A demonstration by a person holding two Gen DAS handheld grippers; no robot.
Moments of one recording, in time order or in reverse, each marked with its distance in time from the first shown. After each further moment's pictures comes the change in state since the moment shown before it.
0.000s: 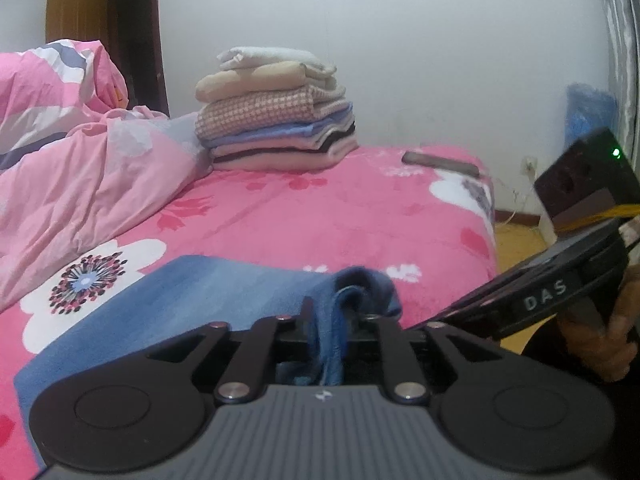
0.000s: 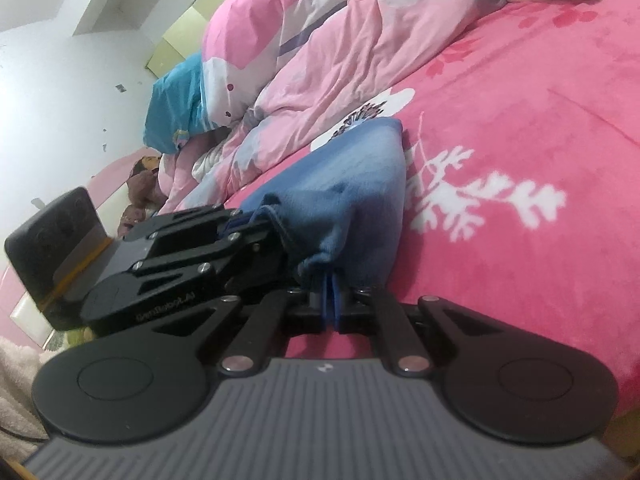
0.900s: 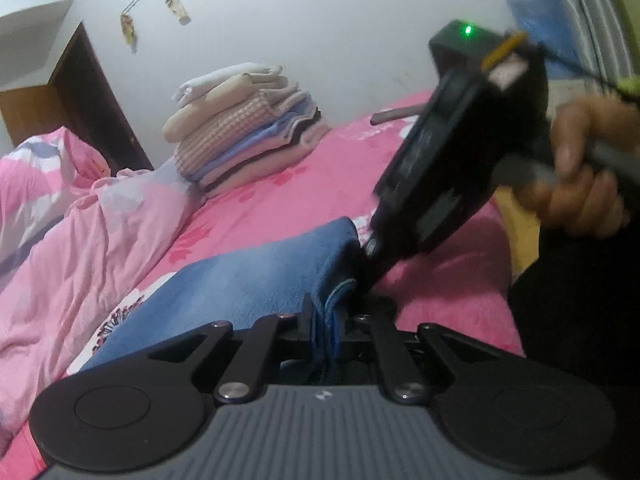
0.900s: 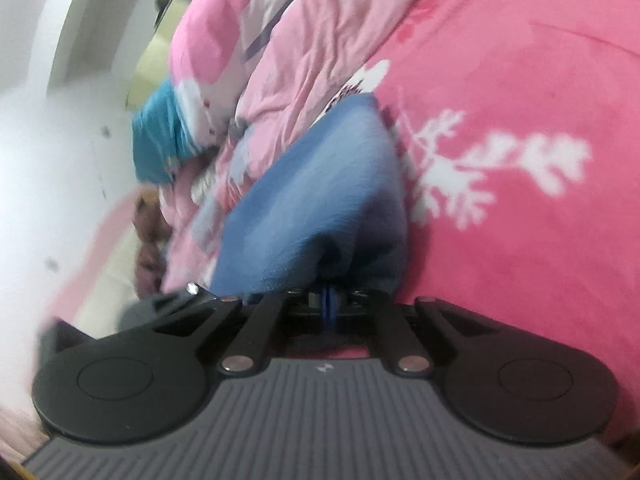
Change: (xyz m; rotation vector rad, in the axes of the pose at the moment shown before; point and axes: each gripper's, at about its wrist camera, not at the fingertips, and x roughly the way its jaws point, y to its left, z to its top) left arm -0.008 -0.035 -0.041 0.350 -0.020 0.079; right arm 0.018 -0.025 0.005 0.259 0.013 0.053
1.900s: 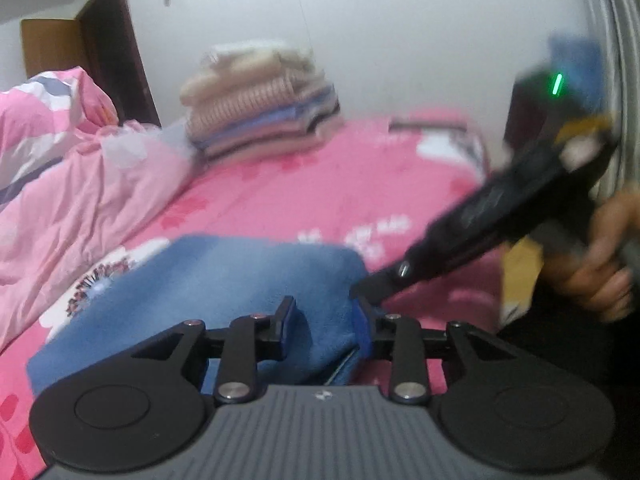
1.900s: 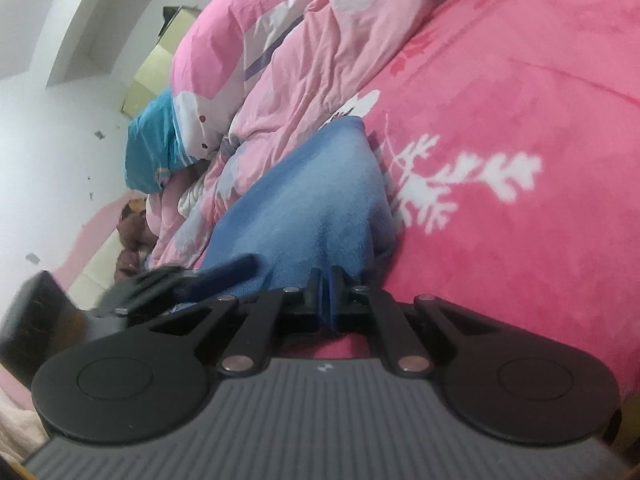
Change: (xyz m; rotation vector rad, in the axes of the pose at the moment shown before) left arm 0.006 0.014 0.010 -0.196 0.053 -0.042; right arm -0.011 0.000 -0.010 -0.099 -0.080 -0.059
